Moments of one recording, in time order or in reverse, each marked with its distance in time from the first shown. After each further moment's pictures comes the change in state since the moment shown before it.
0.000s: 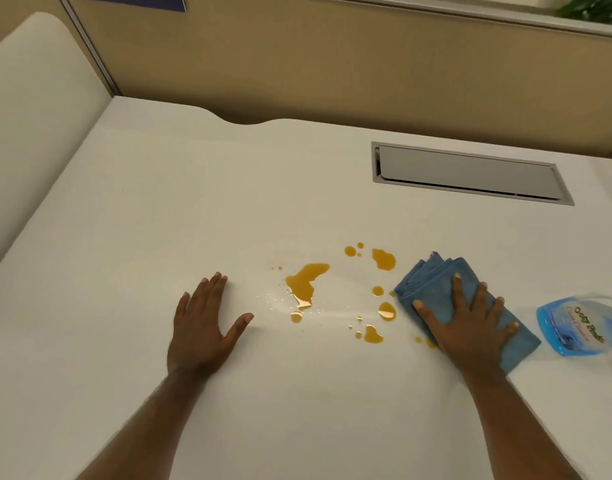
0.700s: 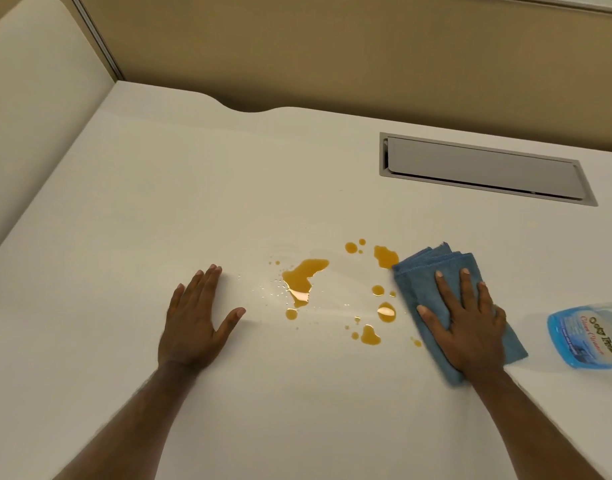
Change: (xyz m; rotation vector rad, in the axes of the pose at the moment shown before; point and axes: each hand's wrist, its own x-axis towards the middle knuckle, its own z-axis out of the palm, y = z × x) left_hand 0.001 -0.001 0.001 0.033 -0.024 -0.008; right_hand 0.017 0.008 0.000 0.025 0.006 -0.284
